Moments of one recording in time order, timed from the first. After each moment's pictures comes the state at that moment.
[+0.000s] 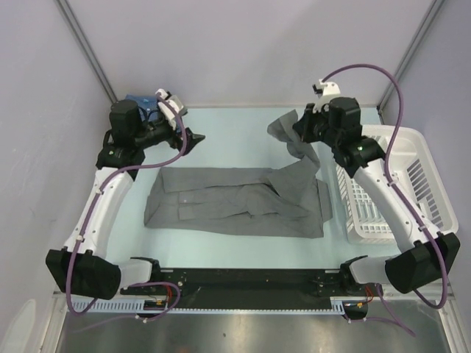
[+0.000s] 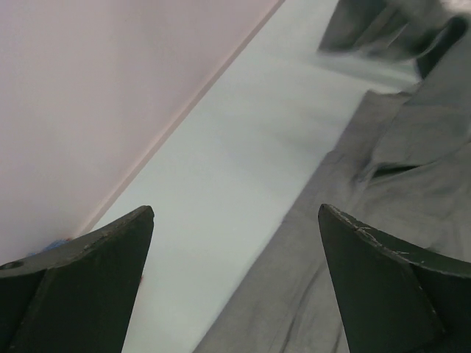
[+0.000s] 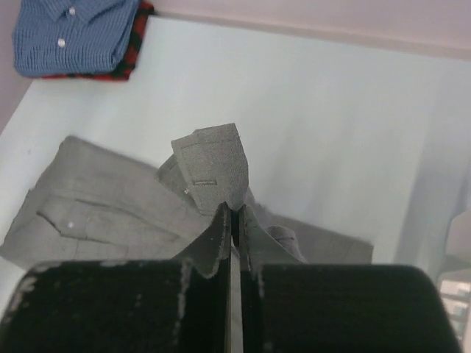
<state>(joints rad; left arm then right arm) -0.12 1.24 1.29 -0.30 0.73 0.46 0.35 1.33 1.40 -0.39 -0.11 0.19</state>
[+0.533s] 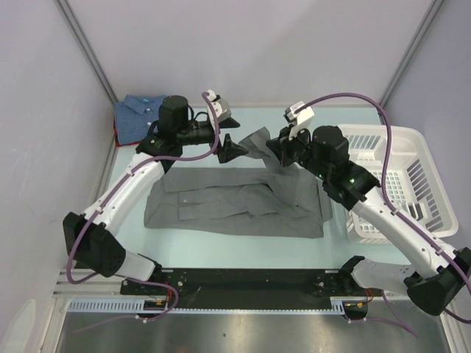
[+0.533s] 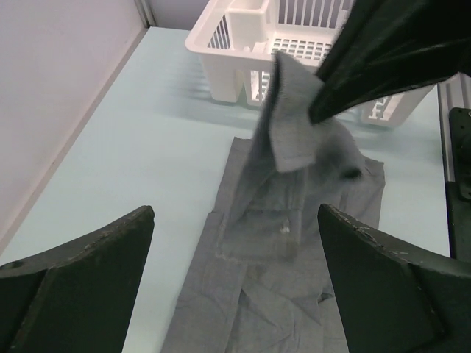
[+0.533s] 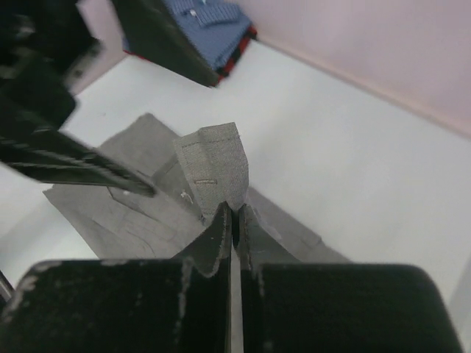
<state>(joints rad) -0.44 1.42 1.36 -0.21 0.85 0.28 0.67 1.15 1.21 -0.23 -0.03 0.08</state>
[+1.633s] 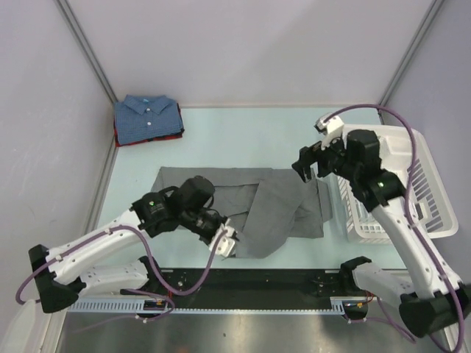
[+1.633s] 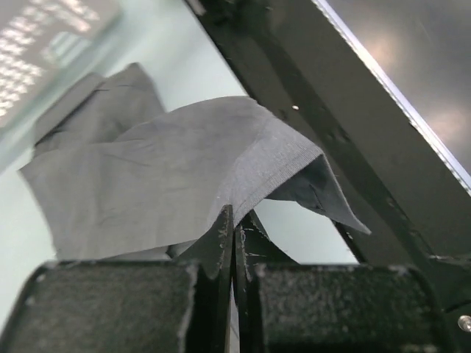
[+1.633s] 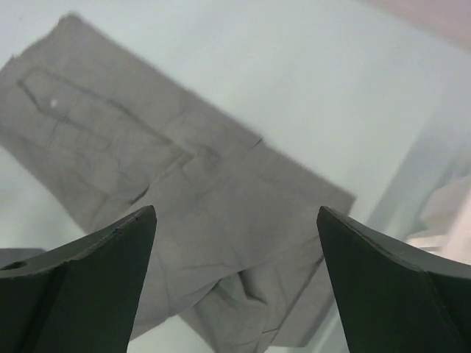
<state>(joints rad) -0.95 1.01 1.01 -0.81 0.74 1.03 0.35 0.98 1.13 -0.51 -0.25 -0.09</state>
